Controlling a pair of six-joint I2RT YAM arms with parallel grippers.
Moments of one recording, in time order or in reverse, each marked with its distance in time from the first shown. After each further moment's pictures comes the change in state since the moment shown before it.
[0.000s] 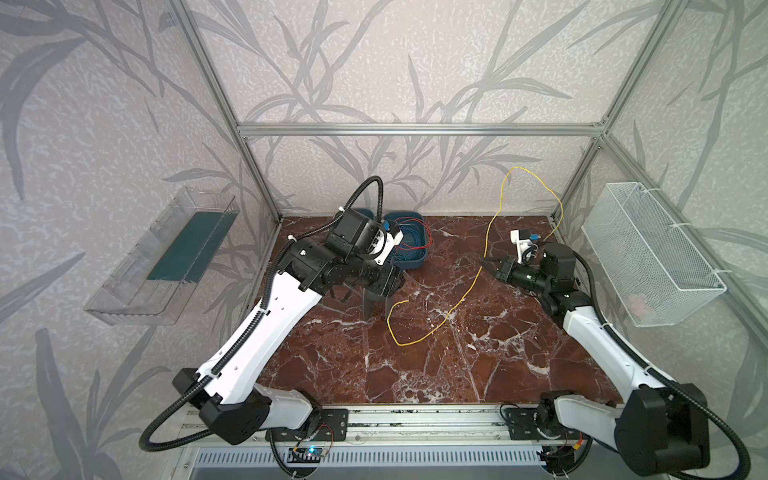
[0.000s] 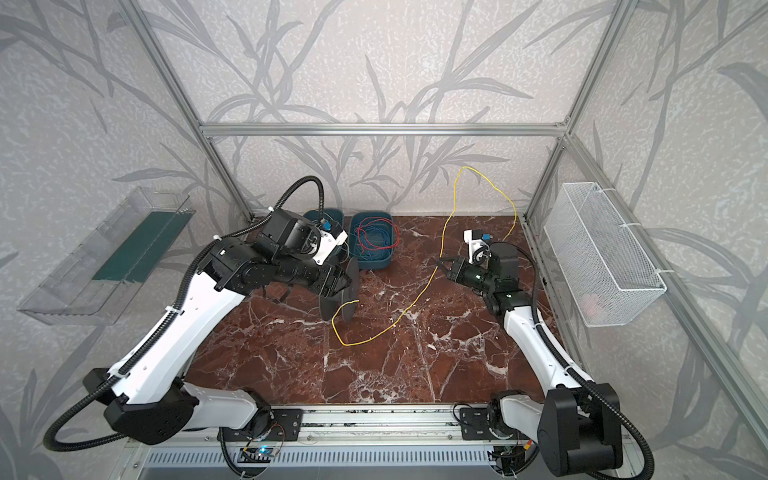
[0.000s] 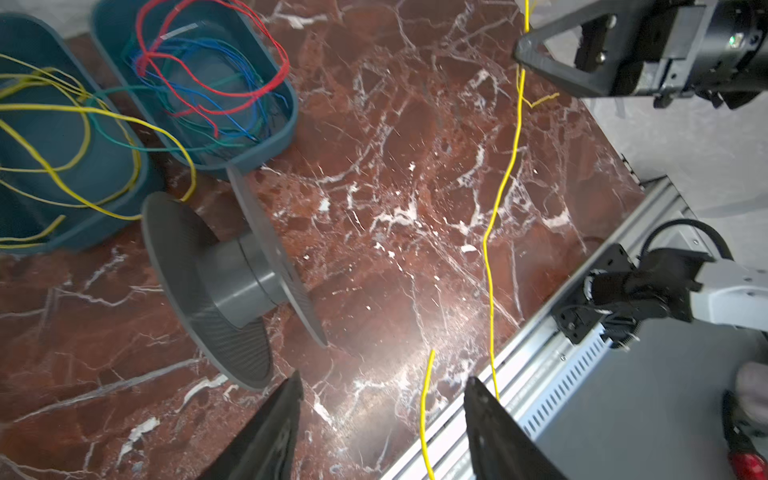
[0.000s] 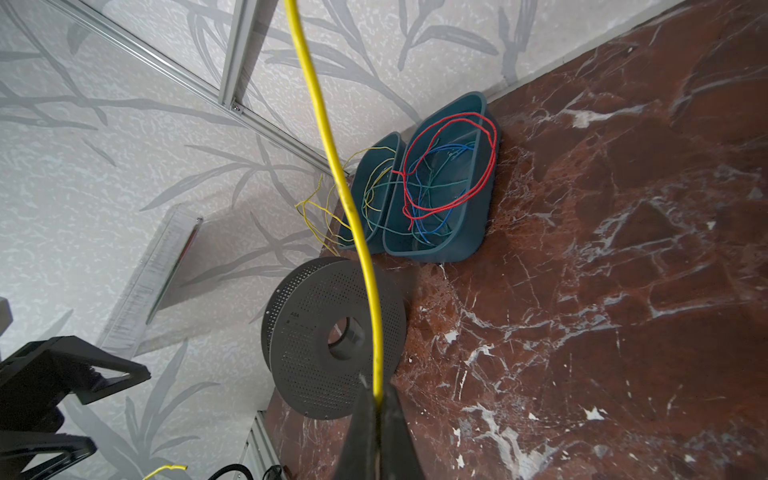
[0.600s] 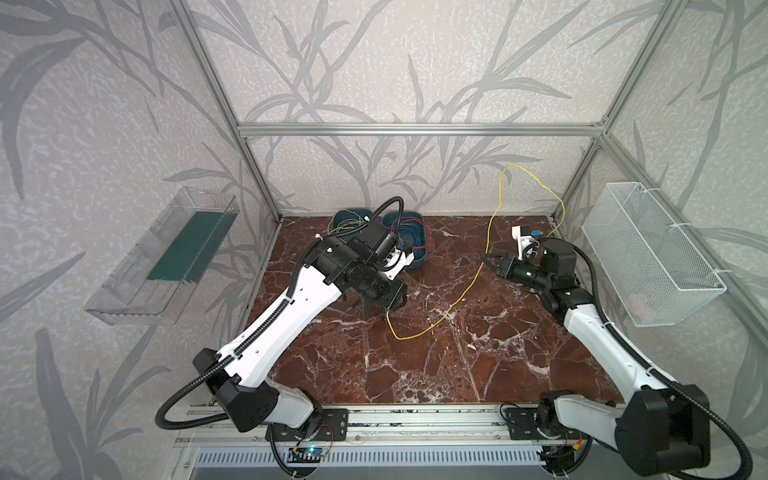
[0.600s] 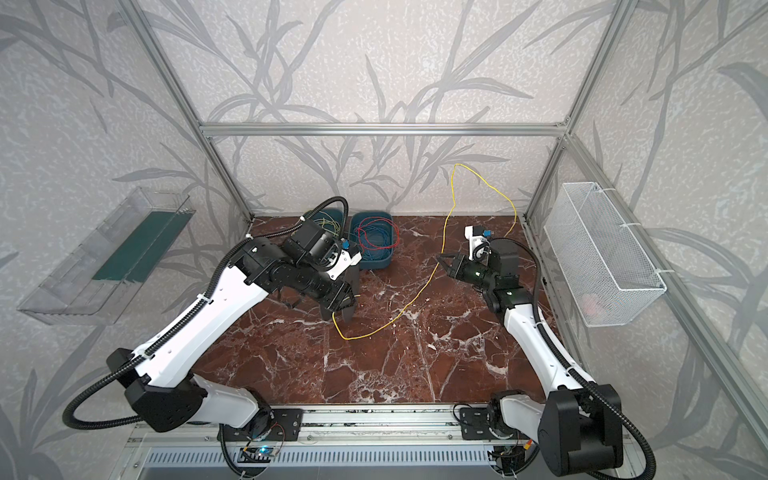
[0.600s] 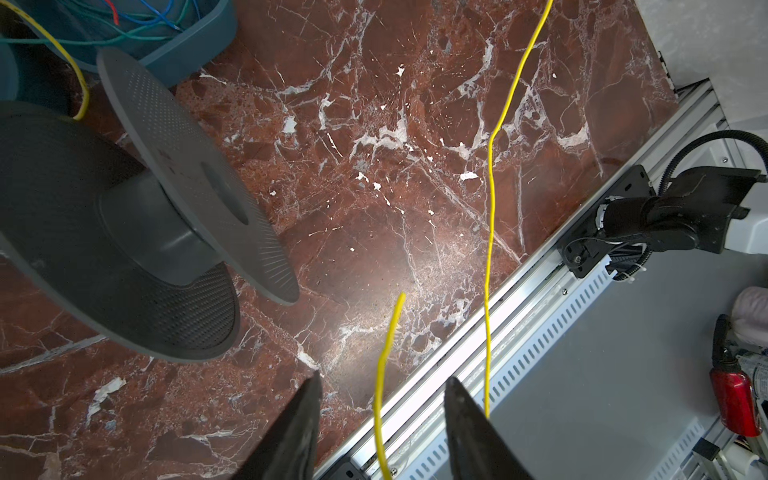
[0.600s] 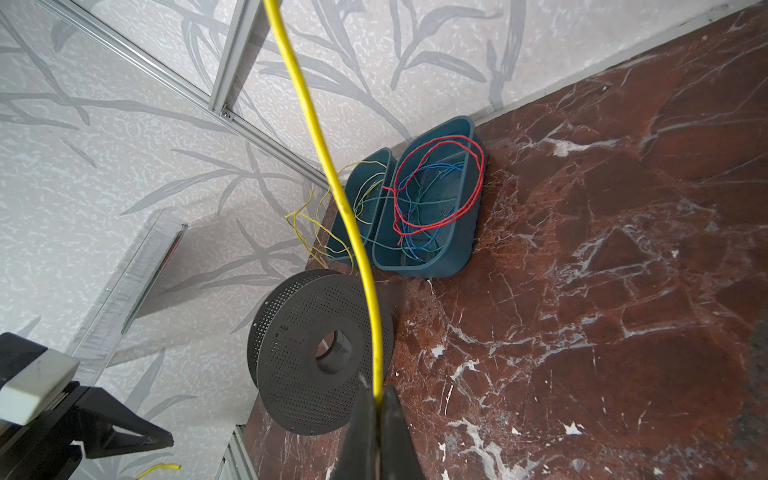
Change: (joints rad) left arm -0.052 0.066 -0.046 -0.088 -0.004 0.018; right arm 0.004 0.001 0.033 -0.016 0.047 -0.024
